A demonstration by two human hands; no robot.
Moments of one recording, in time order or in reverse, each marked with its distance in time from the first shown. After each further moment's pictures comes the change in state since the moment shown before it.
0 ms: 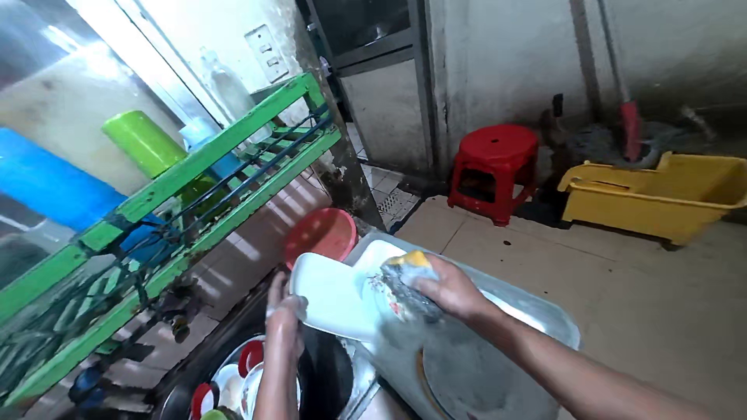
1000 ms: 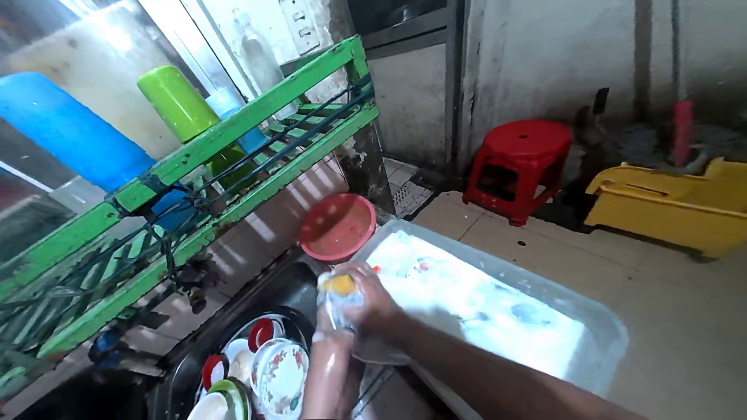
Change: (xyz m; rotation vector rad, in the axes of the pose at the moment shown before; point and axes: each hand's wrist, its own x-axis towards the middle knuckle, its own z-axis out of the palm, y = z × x) left_hand -0.091 -0.002 -0.003 -0.238 -0.119 -0.206; right_hand 0.010 -0.008 0.150 -0.195 -0.164 -0.488
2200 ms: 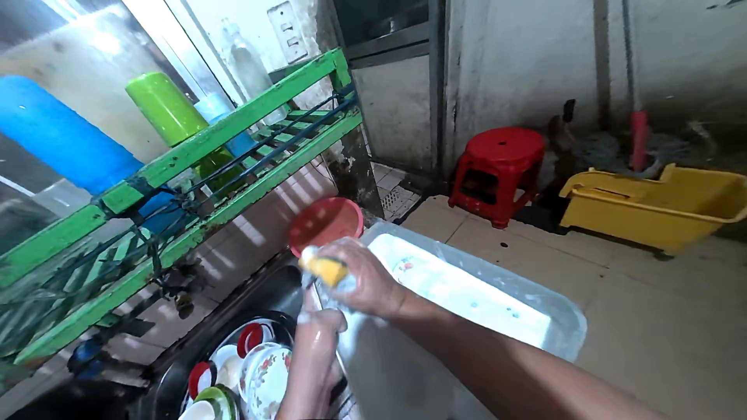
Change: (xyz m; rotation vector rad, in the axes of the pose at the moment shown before) left_hand 0.003 0.028 0.018 0.058 -0.053 0.146; right_hand 0.018 -0.025 -0.040 -0.136 0.169 -0.459
